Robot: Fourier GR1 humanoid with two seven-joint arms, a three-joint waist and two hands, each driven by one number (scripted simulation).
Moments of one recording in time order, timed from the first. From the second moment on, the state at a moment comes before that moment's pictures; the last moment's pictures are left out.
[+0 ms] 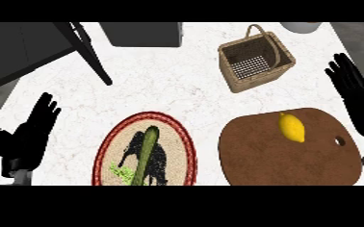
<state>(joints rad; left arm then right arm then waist) 0.03 0.44 -0.04 -1.41 0.41 0.20 0.04 -0.16 -0.55 -0.02 -1.40 -0.35 0.04 -0.08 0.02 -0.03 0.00</state>
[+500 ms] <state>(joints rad) -0.01 0.33 -0.13 -1.60 0.30 0.27 -0.05 -0.06 -0.57 0.08 -1.64 -0.23 0.17 -0.26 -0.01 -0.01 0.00</state>
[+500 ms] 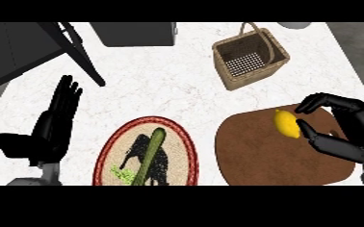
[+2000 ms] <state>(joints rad) -0.04 0.24 -0.20 -1.65 0.21 0.32 -0.03 -0.17 -0.82 0.15 -2.22 0.20 0.34 0.99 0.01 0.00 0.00</state>
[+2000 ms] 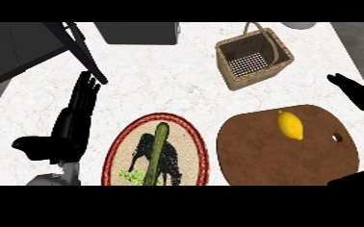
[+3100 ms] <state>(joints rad) -0.02 0.20 -0.15 -1.67 0.16 0.26 -0.01 -0.11 -0.62 0.24 -1.98 0.52 0.36 0.83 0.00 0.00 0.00</state>
